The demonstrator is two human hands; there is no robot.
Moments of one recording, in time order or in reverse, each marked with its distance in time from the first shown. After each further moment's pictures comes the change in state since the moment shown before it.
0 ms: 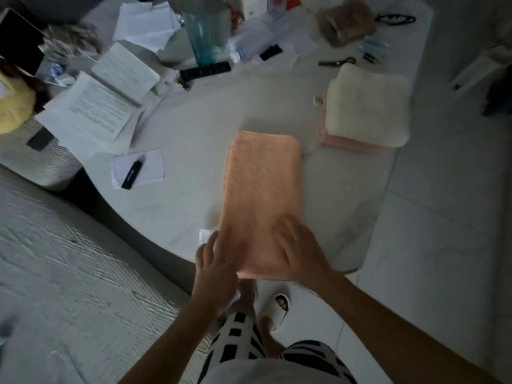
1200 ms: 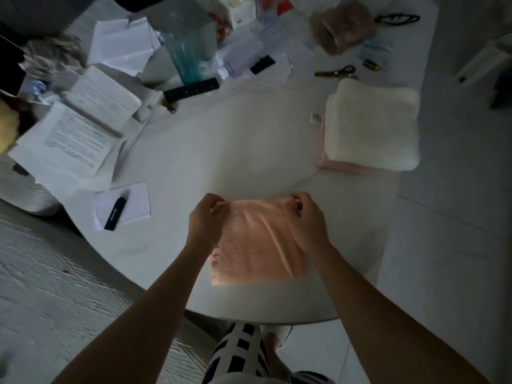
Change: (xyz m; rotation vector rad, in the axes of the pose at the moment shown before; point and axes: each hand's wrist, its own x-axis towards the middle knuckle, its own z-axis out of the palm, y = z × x) left_hand 0.200 -0.041 -0.036 -0.703 0.144 -0.443; right_hand 0.135 0.054 -0.044 0.623 0.283 0.686
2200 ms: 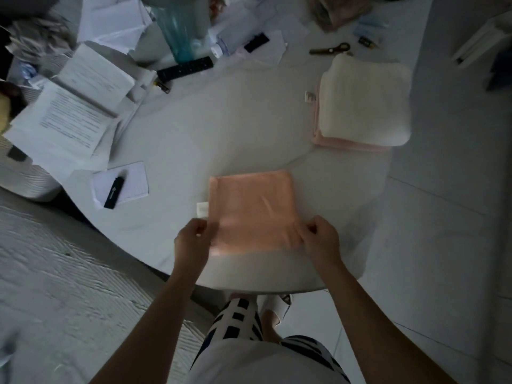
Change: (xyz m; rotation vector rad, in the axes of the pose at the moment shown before) left_hand -0.094 -0.035 -0.021 -0.024 -0.009 -0.169; right_hand -0.085 0.057 -0.017 0.210 0.016 0.172
